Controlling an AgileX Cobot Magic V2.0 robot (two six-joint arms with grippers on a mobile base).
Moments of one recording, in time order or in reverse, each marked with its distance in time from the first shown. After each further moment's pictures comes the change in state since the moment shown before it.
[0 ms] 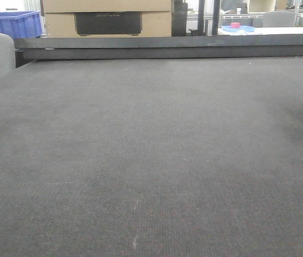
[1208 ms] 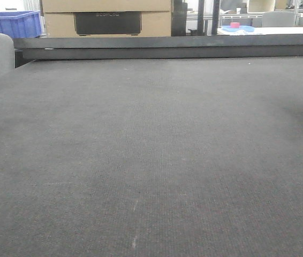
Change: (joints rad) left arm 0.003 0.045 -0.093 0.012 0.190 0.000; right arm 0.009 -0.063 -0.002 -0.034 -0.036 0.026
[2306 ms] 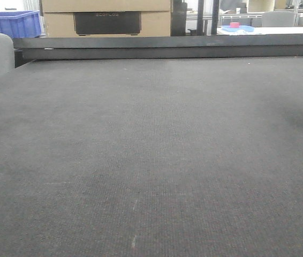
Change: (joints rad) left arm 0.208 0.830 -0.456 -0.048 0.143 0.258; right arm 0.000 -0.281 0.000 0.139 0.021 0.018
